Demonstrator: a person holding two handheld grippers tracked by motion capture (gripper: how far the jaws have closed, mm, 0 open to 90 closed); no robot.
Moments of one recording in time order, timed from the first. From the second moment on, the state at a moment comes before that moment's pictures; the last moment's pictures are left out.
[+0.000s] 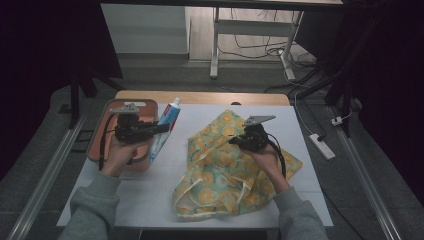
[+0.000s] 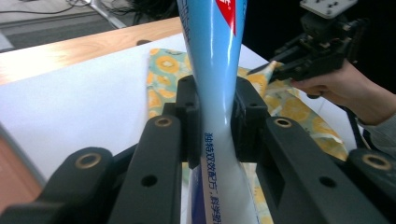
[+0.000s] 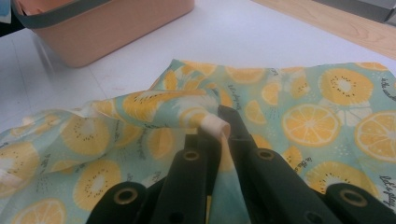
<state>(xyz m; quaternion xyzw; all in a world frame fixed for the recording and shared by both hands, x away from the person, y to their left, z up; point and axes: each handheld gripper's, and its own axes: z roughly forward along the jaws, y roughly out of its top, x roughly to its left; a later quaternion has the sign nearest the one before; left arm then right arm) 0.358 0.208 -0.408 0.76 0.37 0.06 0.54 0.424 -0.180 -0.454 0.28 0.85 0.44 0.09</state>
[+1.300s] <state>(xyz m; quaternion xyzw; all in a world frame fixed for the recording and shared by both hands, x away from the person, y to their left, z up) 0.330 0.108 -0.425 0.82 0.27 -0.02 0.50 0.420 -0.187 -0.428 0.28 0.82 0.48 0.11</state>
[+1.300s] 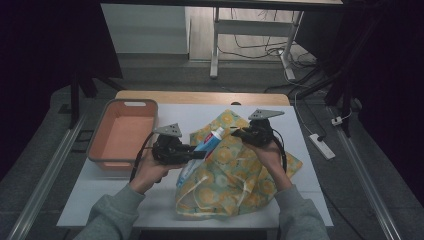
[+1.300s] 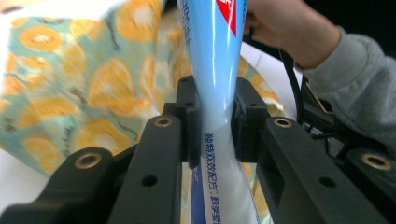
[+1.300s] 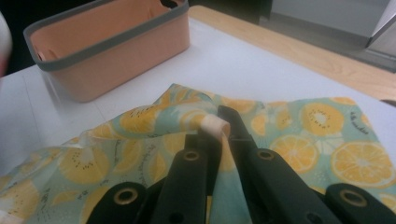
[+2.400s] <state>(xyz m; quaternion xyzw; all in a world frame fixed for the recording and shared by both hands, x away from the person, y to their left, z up) 0.311 0.063 -0.459 0.88 0.28 -0.03 0.39 0.410 -0.187 -0.412 0.27 0.80 0.52 0.13</state>
